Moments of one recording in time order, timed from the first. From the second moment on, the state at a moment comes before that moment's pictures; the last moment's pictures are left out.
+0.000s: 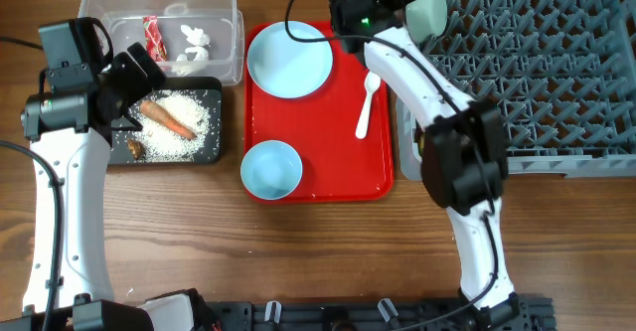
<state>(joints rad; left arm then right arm) 0.19 1.44 1.35 -0.82 -0.06 -0.42 0.44 2.33 2.03 -0.39 0.88 -0.32</state>
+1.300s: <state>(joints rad) 0.19 1.44 1.35 -0.82 -0.06 -0.42 0.40 1.62 1.81 -1.16 0.86 0.49</state>
